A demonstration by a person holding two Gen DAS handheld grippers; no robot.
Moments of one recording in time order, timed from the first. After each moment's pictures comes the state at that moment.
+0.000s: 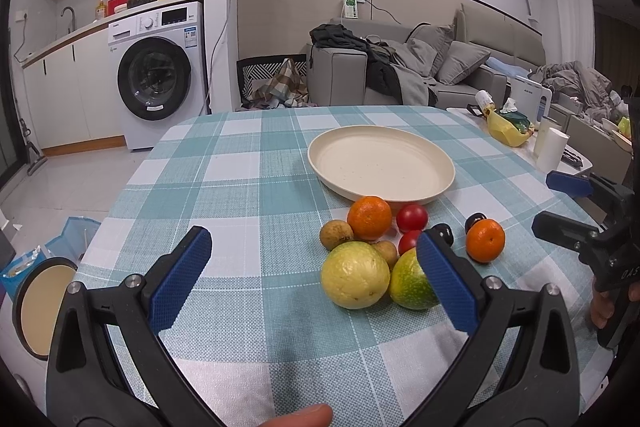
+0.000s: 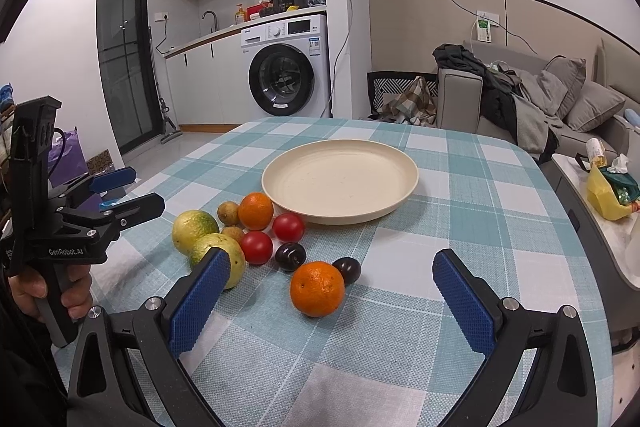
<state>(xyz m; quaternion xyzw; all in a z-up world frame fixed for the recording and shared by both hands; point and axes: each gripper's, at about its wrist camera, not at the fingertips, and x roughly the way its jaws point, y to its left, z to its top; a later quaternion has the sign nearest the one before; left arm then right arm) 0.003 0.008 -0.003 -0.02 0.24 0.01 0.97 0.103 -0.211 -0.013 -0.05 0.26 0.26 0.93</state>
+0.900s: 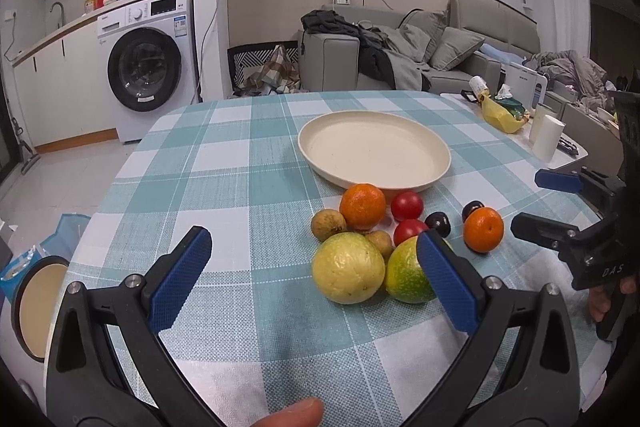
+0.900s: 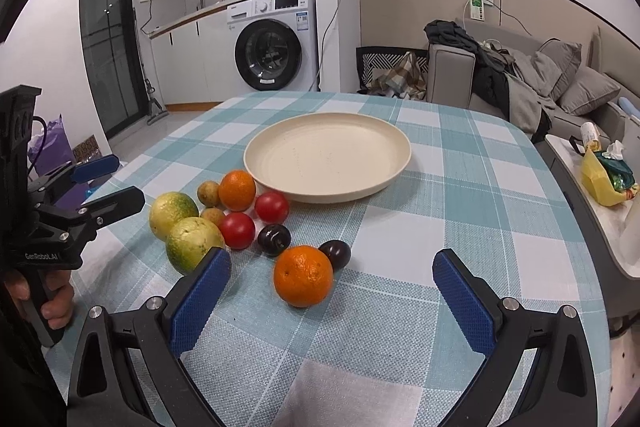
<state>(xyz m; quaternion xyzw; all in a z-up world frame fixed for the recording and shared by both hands) 0.009 -0.004 -0.018 -0.01 0.28 -0.01 0.96 0.117 -0.203 -0.021 -0.07 0.31 0.24 0.92</state>
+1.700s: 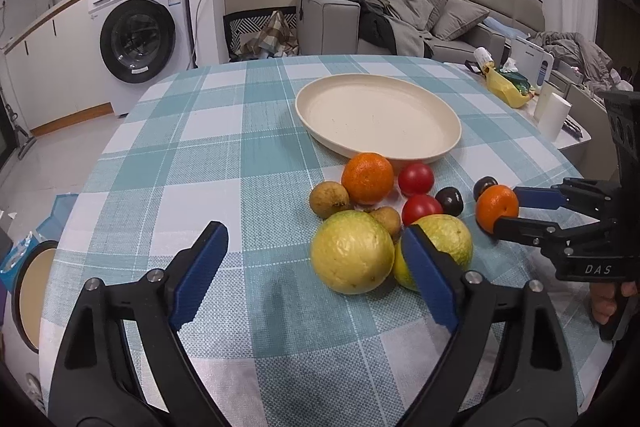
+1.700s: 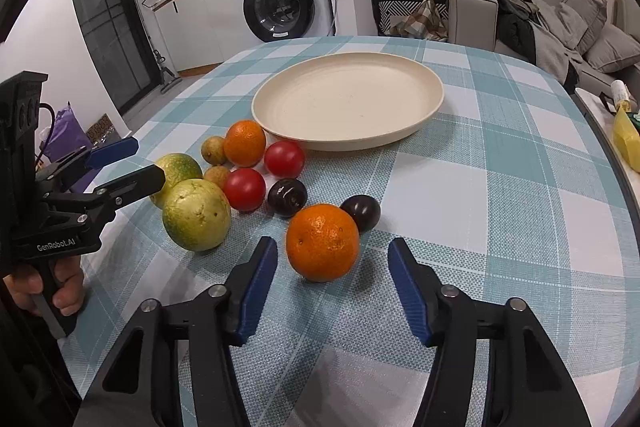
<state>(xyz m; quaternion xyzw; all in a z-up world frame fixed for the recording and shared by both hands) 0.039 -0.006 -0.032 -0.01 0.34 -0.02 0.94 0.141 -0.190 -0.049 -0.06 0.41 0.27 0.87</state>
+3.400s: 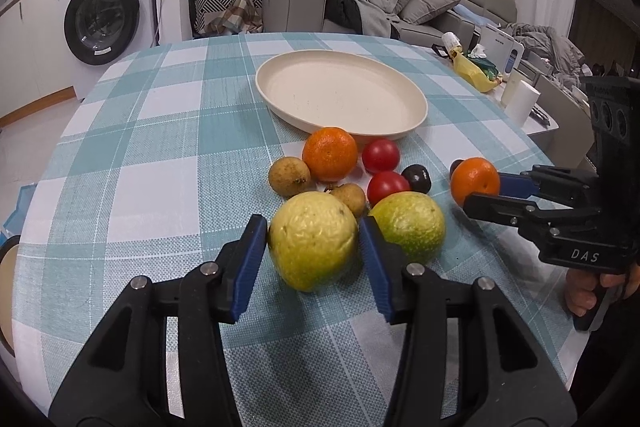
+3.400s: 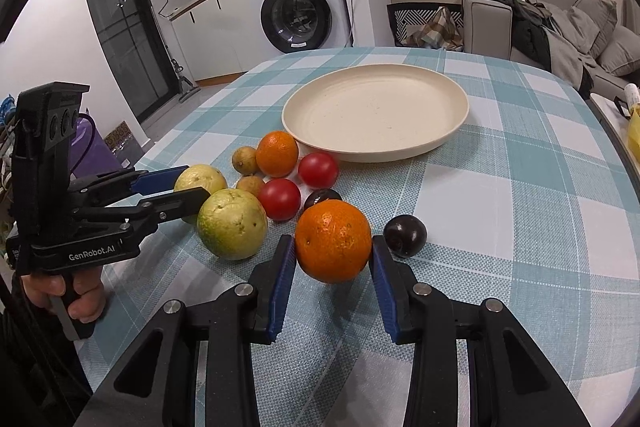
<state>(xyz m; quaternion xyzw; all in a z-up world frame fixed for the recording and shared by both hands) 0.047 -0.011 -0.043 -0.04 0.38 -0.09 0.92 0.128 -0.182 -0.043 -0.04 0.39 0.30 0.87</state>
